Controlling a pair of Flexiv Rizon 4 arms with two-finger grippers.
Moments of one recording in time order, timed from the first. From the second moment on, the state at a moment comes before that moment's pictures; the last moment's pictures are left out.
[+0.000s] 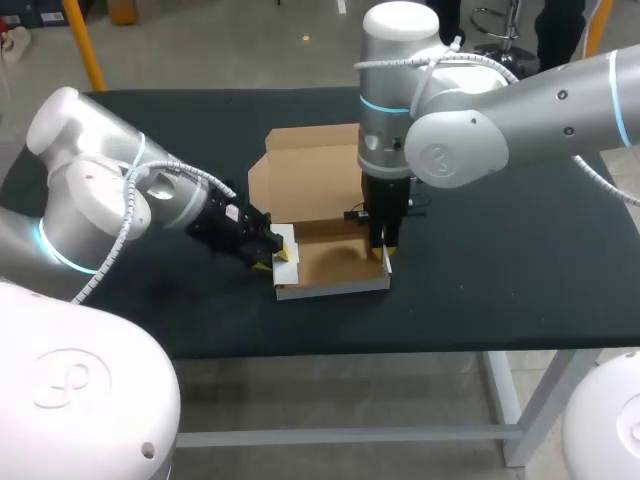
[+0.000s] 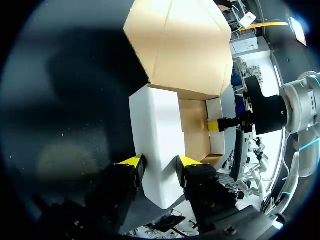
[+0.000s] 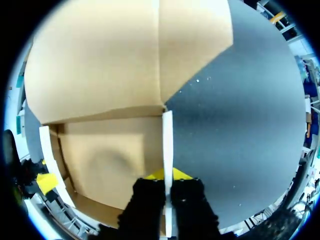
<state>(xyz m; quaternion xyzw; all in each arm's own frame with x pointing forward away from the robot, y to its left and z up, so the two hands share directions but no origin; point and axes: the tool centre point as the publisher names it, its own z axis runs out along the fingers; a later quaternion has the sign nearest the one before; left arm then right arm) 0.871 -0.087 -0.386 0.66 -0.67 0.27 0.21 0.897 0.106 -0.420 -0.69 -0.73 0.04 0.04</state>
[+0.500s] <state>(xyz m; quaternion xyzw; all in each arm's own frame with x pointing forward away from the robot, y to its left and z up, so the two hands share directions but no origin) 0.875 -0.086 -0.392 0.68 -0.68 0.22 0.15 0.897 0.105 -0.420 -0.69 -0.73 0.04 0.04</state>
